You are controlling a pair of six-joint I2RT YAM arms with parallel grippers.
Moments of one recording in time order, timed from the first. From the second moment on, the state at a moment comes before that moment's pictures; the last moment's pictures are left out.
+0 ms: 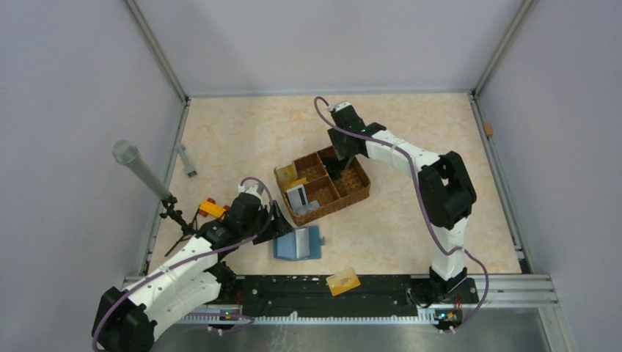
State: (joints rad) left arm -0.58 0.79 0.40 -0.42 0.11 -0.84; right arm 0.61 1.97 1.56 -0.48 0.31 0.09
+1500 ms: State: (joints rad) left arm -0.58 0.79 0.41 -0.43 0.12 -0.84; right arm 0.61 1.96 1.59 -0.53 0.38 0.06
